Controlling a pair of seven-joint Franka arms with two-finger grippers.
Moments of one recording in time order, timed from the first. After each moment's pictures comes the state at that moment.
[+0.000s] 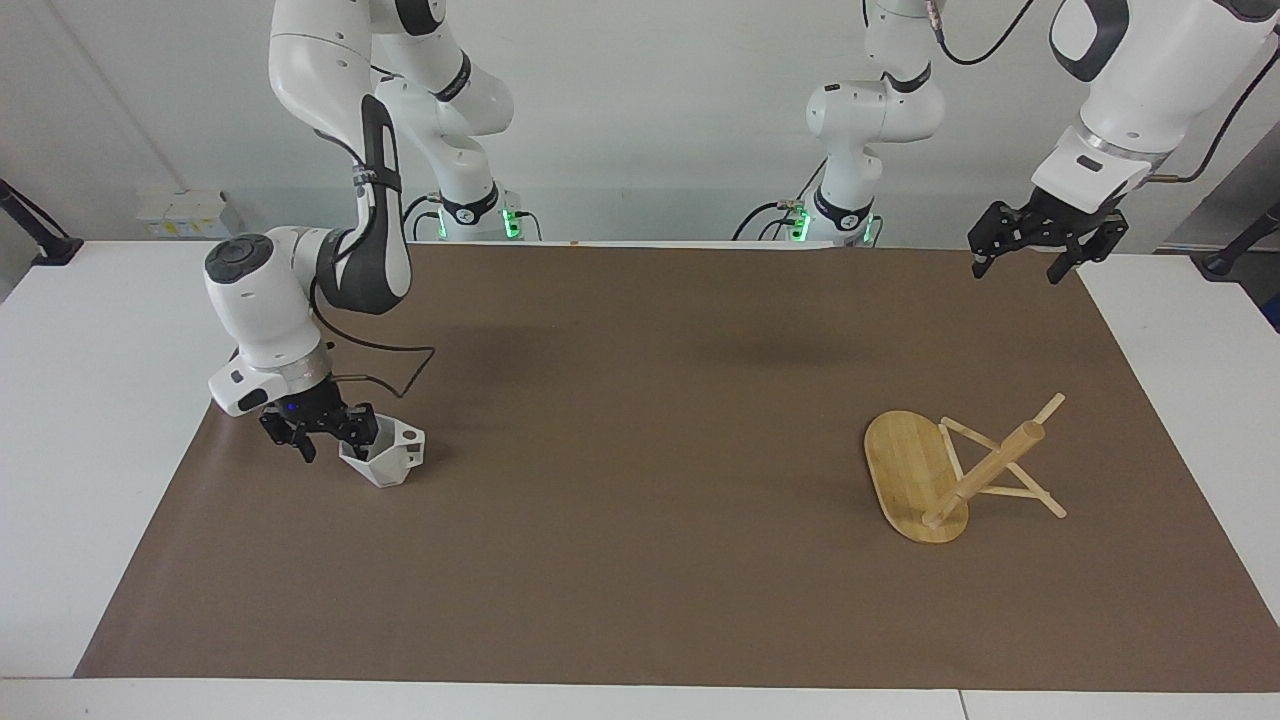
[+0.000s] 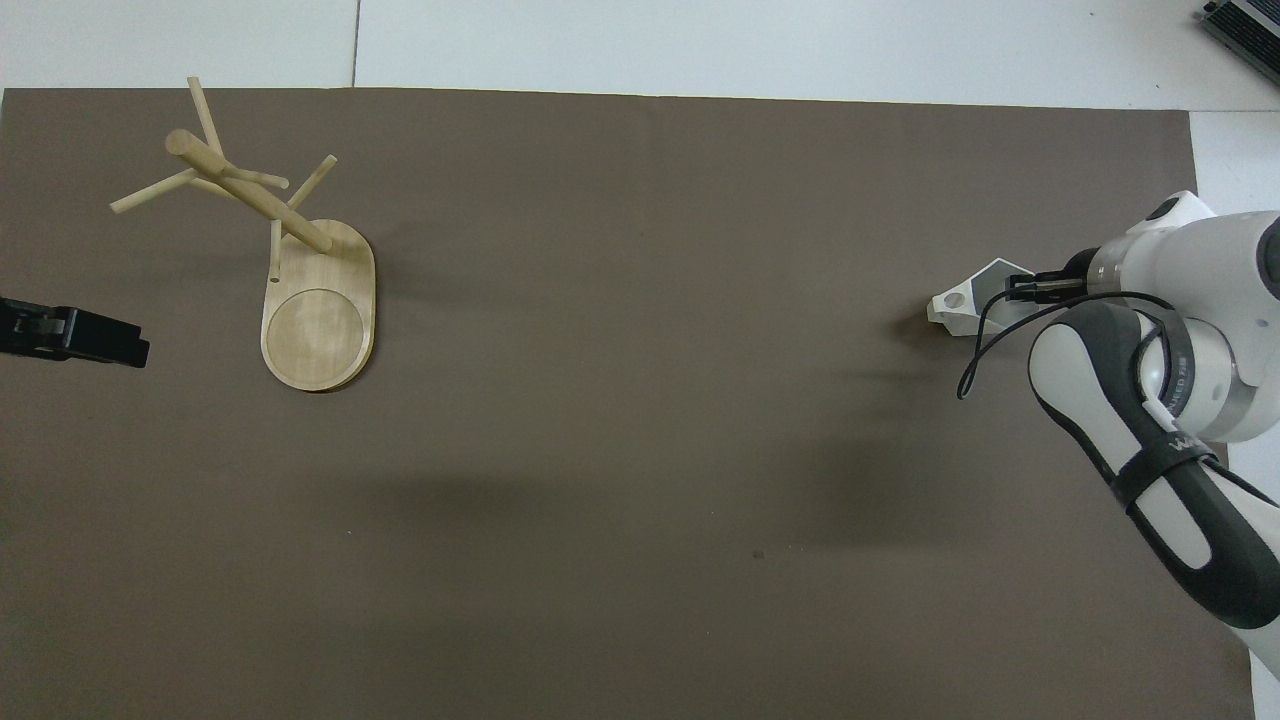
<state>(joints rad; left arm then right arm) -0.07 -0.07 0.02 -1.66 0.00 1.58 0.11 -0.05 0.28 -0.07 -1.96 0.04 2.43 -0.15</state>
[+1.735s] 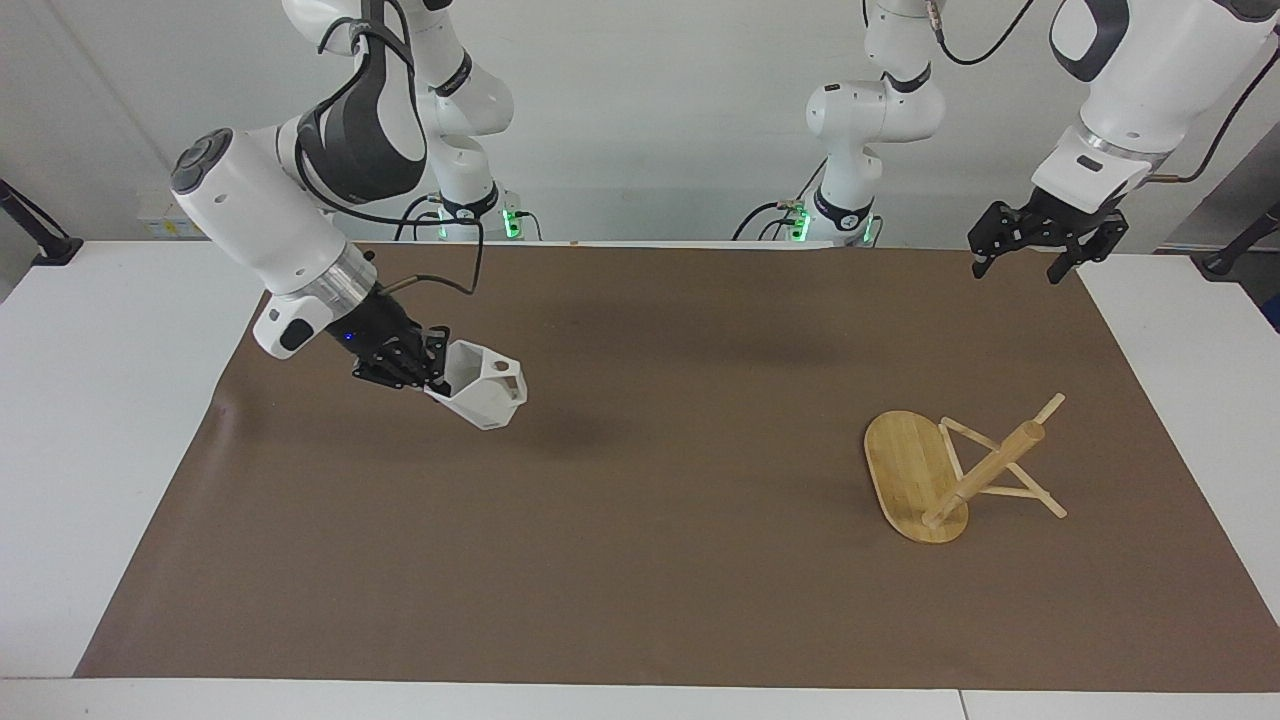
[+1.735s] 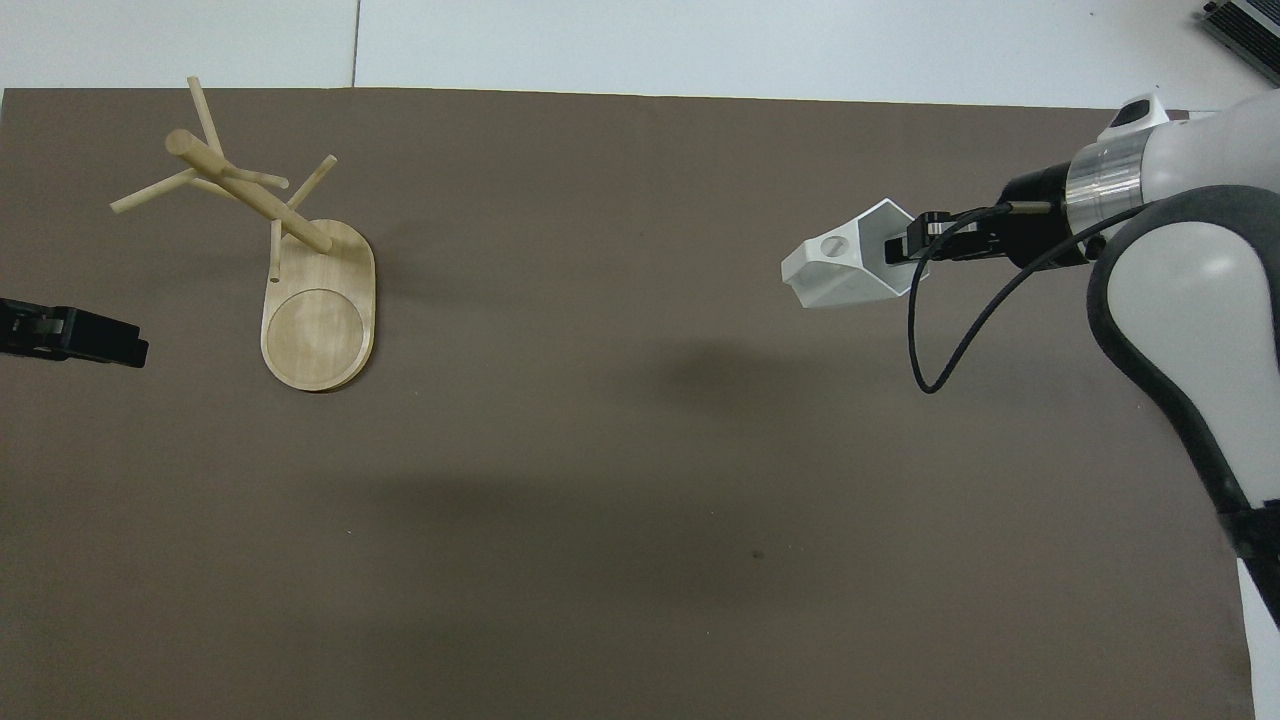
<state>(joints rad) -0.07 -0.07 0.03 -1.66 0.00 1.58 0.11 -0.04 0.18 0.13 -1.64 0.54 1.93 -0.15</state>
